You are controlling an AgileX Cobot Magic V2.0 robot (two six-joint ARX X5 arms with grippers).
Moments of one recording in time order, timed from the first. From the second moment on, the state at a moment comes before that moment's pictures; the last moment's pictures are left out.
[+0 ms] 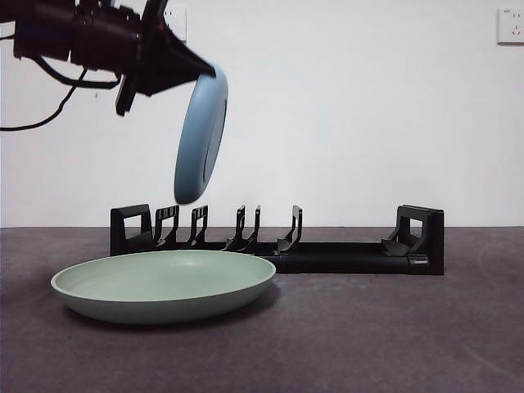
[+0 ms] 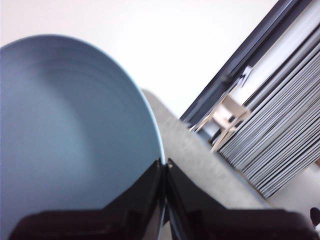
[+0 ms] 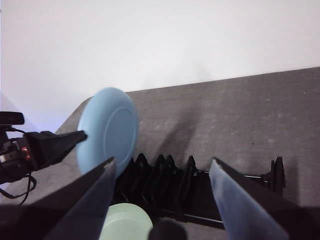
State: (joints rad) left arm -0.26 1.60 1.00 0.56 0.66 -0.58; right arm 0.21 0.92 1.07 -0.39 -0.28 0.27
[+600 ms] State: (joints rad) left arm -0.26 1.61 1.00 0.34 0.65 -0.44; right arm 0.22 0.92 1.07 -0.39 -0.28 0.27
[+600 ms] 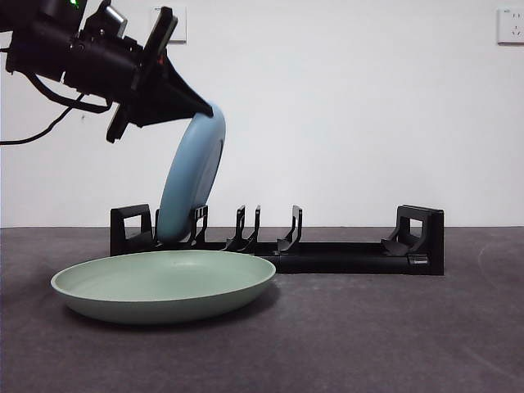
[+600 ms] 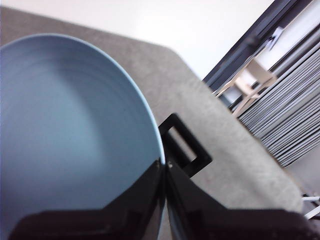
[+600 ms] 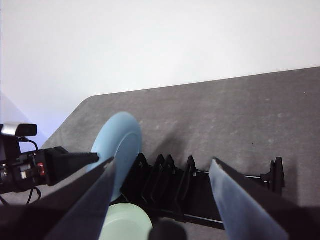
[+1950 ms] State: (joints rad) left arm -0.40 1.26 1.00 -0.02 0.33 0.08; right arm 0.27 1.09 1.07 -0.54 -0.49 0.24
